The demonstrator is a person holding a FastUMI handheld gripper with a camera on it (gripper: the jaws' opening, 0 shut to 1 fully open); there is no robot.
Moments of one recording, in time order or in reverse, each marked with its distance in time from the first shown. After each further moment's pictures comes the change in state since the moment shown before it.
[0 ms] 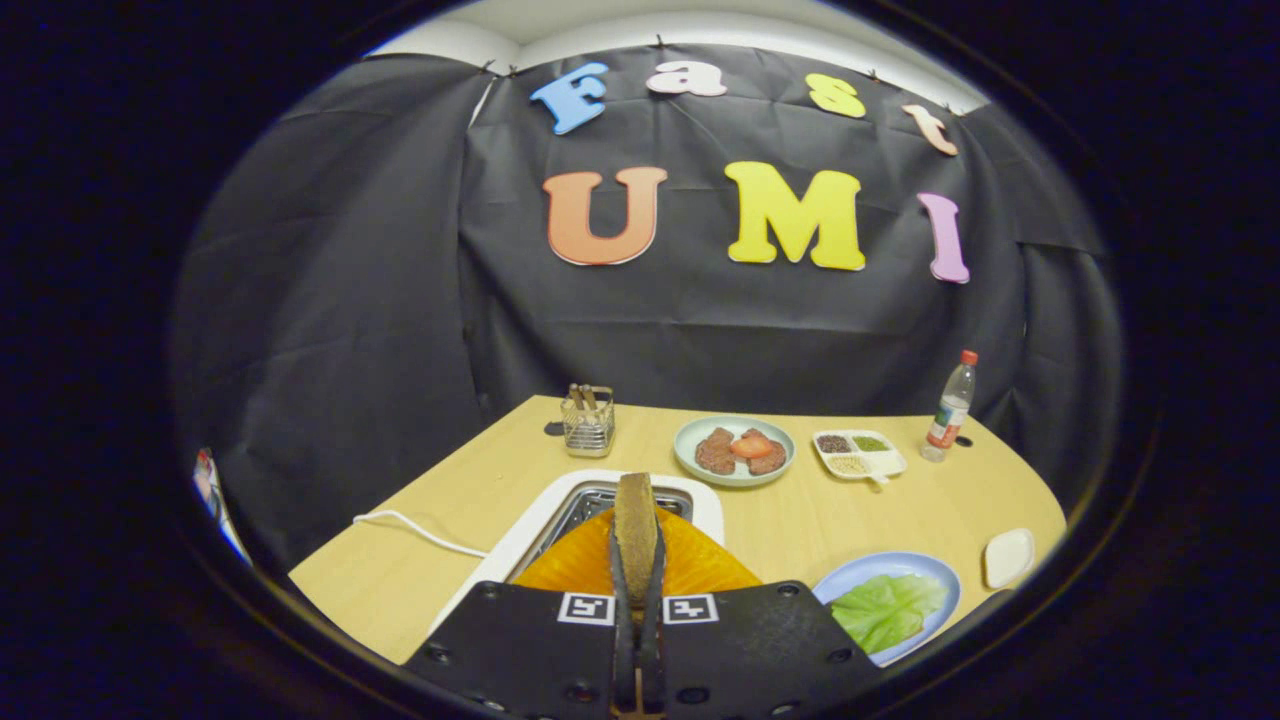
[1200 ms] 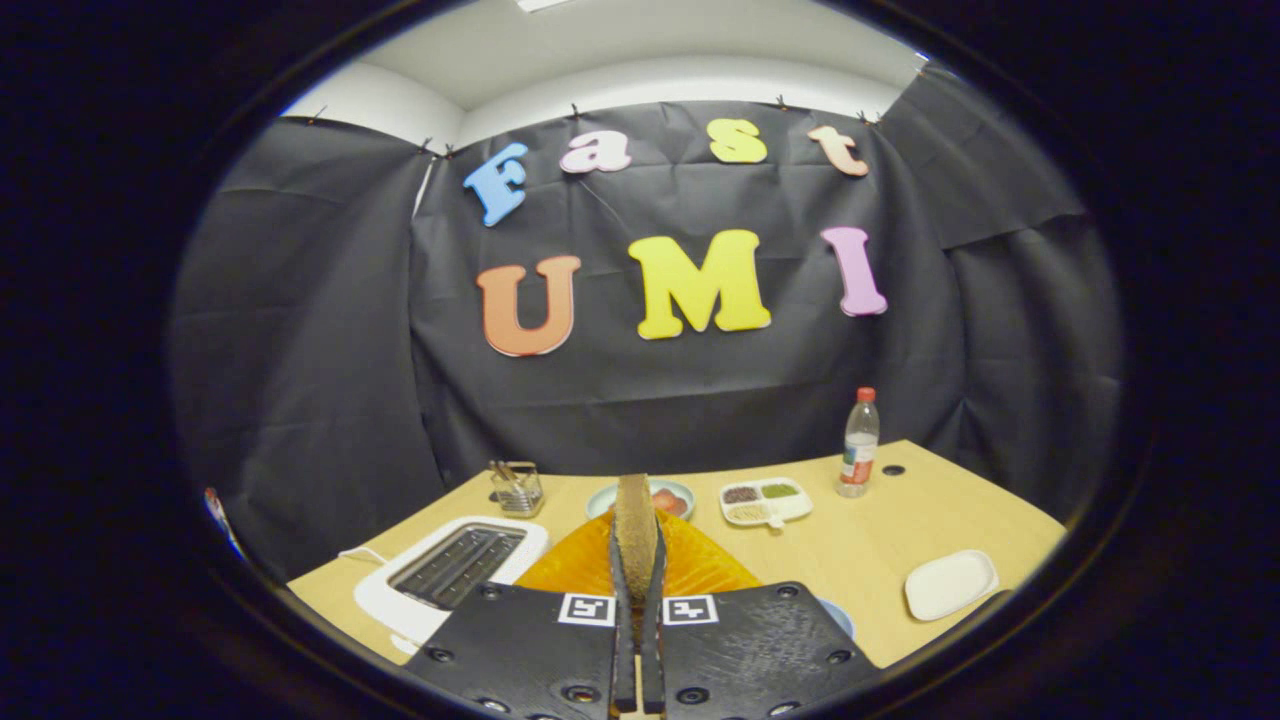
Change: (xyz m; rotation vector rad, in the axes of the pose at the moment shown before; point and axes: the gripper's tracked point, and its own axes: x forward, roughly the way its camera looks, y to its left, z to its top) arm -0.074 -0.165 0.006 0.180 -0.183 -0.084
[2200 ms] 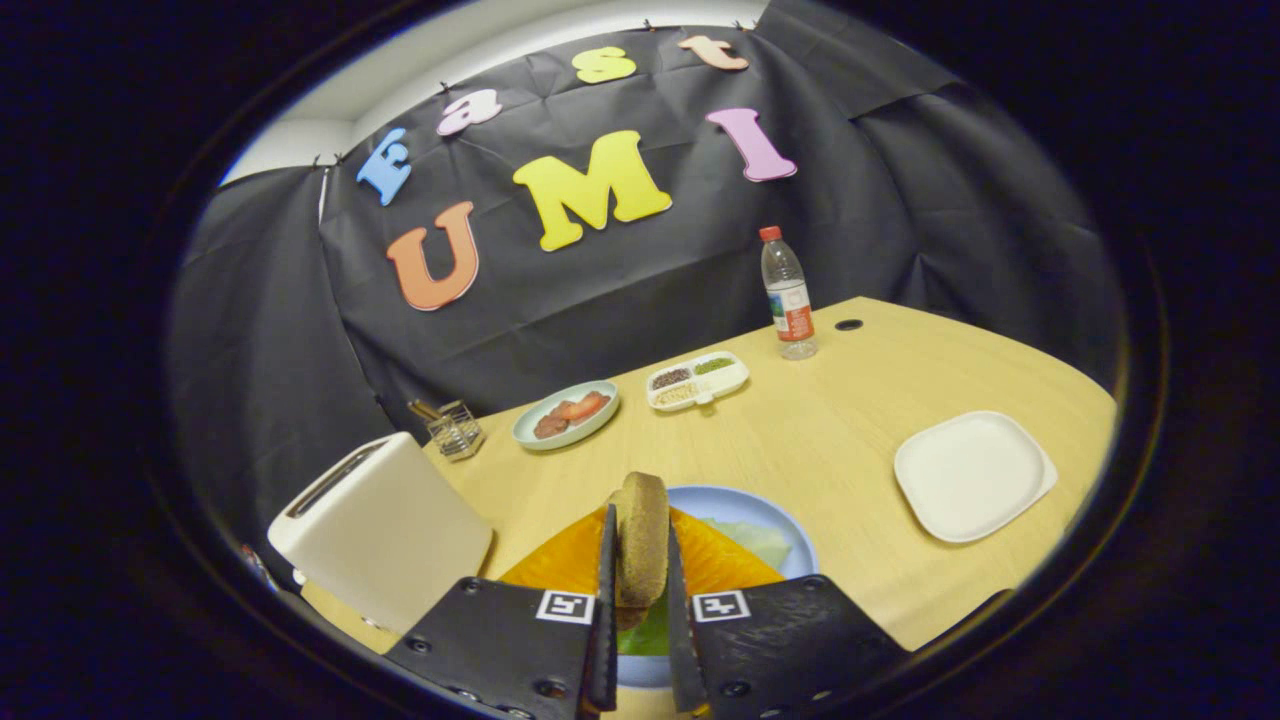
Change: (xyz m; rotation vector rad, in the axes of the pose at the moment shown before) arm 0.020 -0.106 -0.118 0.222 0.197 -0.040
